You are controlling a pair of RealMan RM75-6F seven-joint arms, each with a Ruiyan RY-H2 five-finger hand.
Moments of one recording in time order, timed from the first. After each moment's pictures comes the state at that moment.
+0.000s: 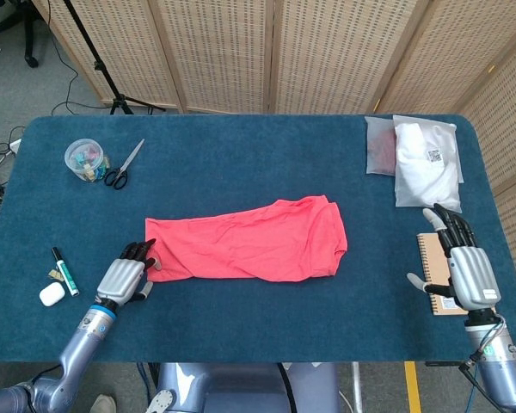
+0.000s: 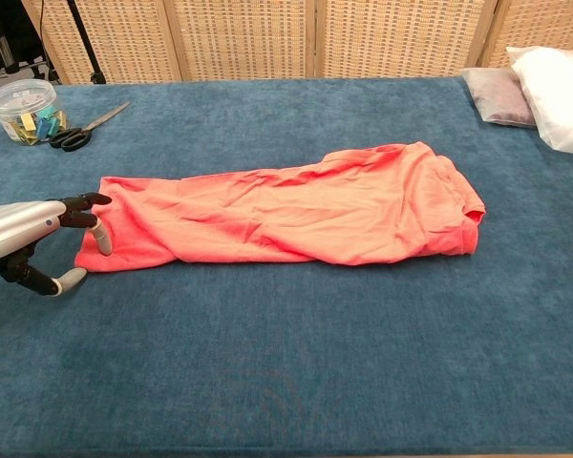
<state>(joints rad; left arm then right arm) -0.46 -1.58 -0.02 -1.37 1.26 1.03 0.17 0.25 -1.10 0.14 -1.74 -1.44 1.40 0.19</state>
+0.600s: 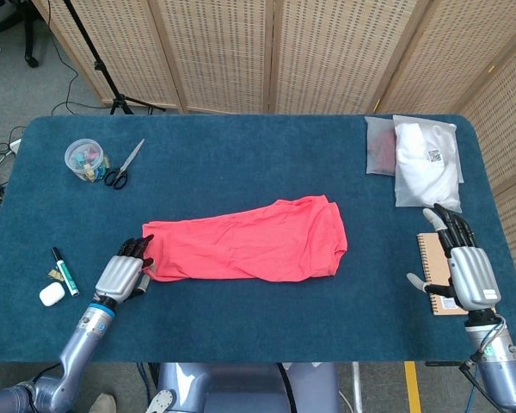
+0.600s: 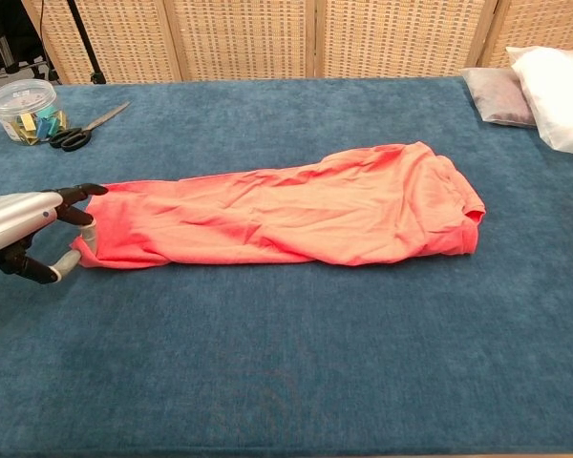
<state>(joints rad) -0.45 -1.59 -0.04 -1.35 1.28 1.06 0.18 0.24 -1.09 0.14 -1.74 -1.45 1.40 0.19</state>
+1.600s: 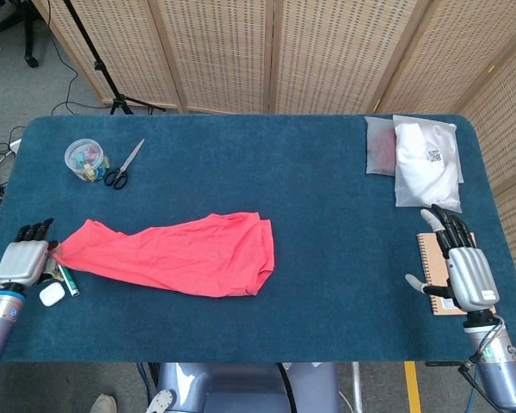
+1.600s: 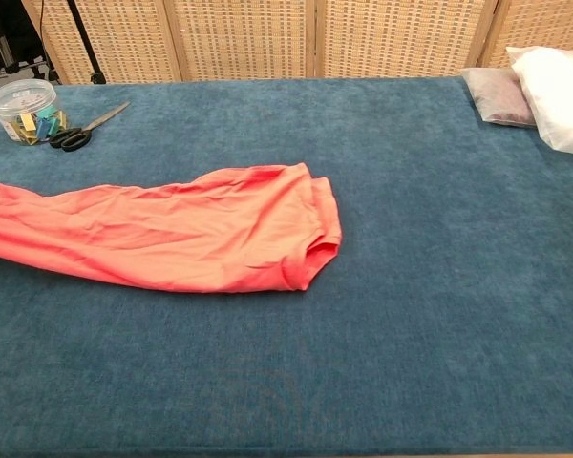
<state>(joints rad) -0.40 -1.26 -0.05 -1.31 1.10 0.97 0.14 0.24 -1.09 0.14 -1.75 -1.46 1.40 0.19</state>
